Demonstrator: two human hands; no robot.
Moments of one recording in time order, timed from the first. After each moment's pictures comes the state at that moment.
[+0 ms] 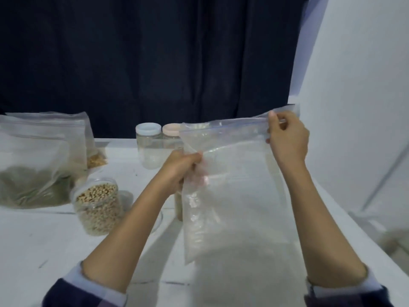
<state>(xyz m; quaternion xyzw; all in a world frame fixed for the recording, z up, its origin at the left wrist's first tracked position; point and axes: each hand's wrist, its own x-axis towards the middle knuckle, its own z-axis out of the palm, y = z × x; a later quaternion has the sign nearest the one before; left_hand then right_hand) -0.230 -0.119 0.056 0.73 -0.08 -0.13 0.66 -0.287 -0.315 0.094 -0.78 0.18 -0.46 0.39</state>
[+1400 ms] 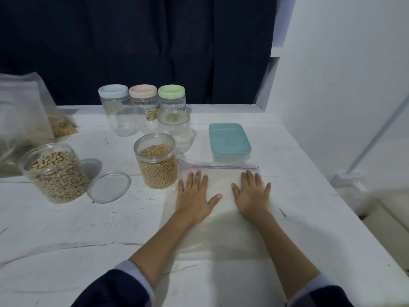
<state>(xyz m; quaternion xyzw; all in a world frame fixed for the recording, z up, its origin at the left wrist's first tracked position) -0.275 -0.226 -0.141 0.96 -0.26 -0.05 0.06 -0.329 -0.384 -0.143 -0.97 0.24 -0.04 0.04</state>
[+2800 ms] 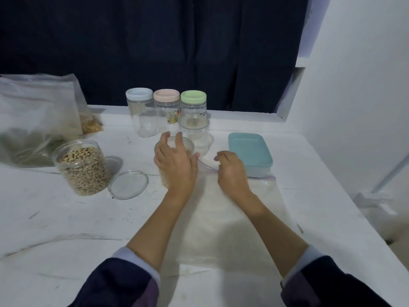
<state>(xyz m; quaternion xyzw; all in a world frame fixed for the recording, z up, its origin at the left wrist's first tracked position) -0.238 -0.191 -0.070 0.88 -0.04 0.38 0.28 -0.257 -0.327 -0.099 -0.93 -0.04 -0.32 0.18</state>
